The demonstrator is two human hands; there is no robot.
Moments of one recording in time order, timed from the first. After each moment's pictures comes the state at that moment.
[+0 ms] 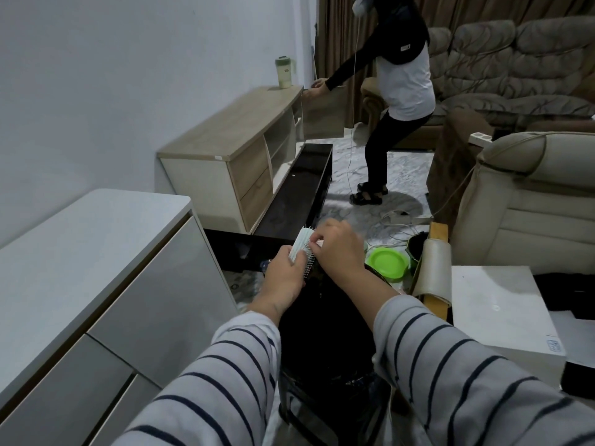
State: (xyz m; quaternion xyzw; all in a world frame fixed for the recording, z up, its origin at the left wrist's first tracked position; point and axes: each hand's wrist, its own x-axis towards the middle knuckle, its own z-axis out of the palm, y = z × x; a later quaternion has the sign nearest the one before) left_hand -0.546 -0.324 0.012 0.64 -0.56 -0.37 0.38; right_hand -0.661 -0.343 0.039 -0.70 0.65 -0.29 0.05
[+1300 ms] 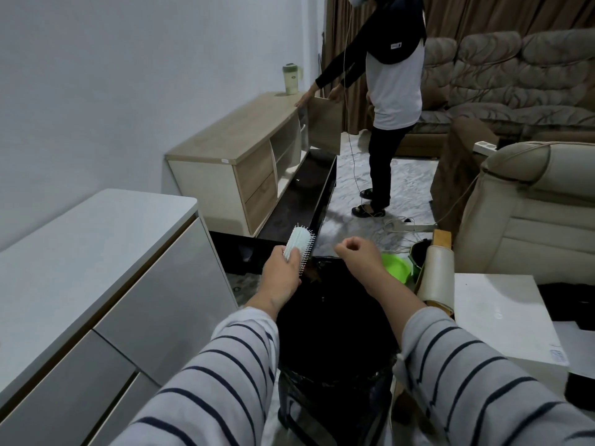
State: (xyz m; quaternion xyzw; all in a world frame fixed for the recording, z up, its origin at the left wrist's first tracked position) left_hand -0.536 -0.325 0.021 0.67 -0.52 -0.37 0.37; right_hand -0.694 -0.345 0.019 -0.52 0.65 -0.41 0.36
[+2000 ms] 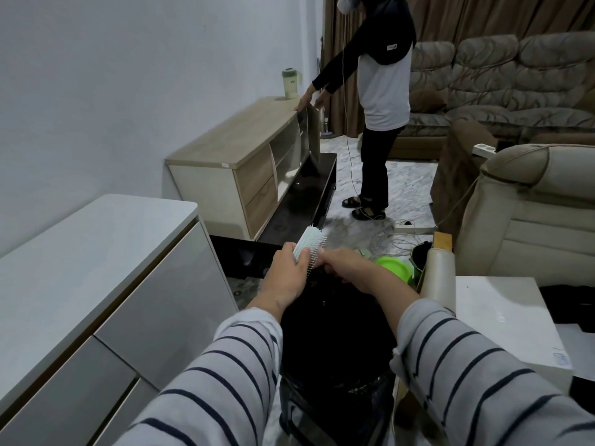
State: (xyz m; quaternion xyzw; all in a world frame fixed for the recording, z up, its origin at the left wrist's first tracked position) left_hand -0.541 -0.331 0.024 0.67 -0.60 -0.31 0.32; right_hand -0.677 -0.343 0.043 -0.58 0.60 -0.23 0.51
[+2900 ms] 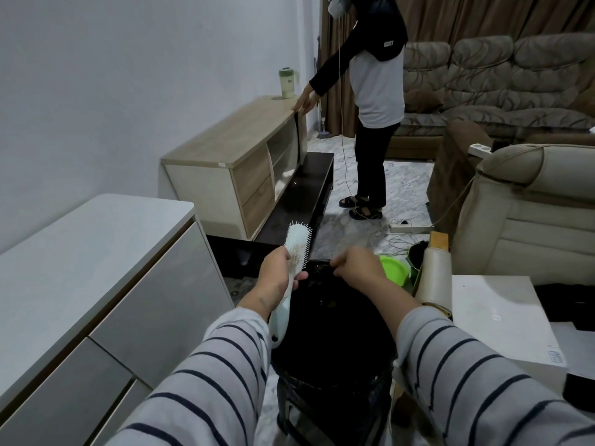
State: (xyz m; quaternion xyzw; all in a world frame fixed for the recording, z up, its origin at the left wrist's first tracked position) left_hand -0.539 -0.329 0.039 0.60 -0.31 -0.59 0.44; right_hand -0.695 -0.338 0.034 -0.63 0.71 -0.16 0.26
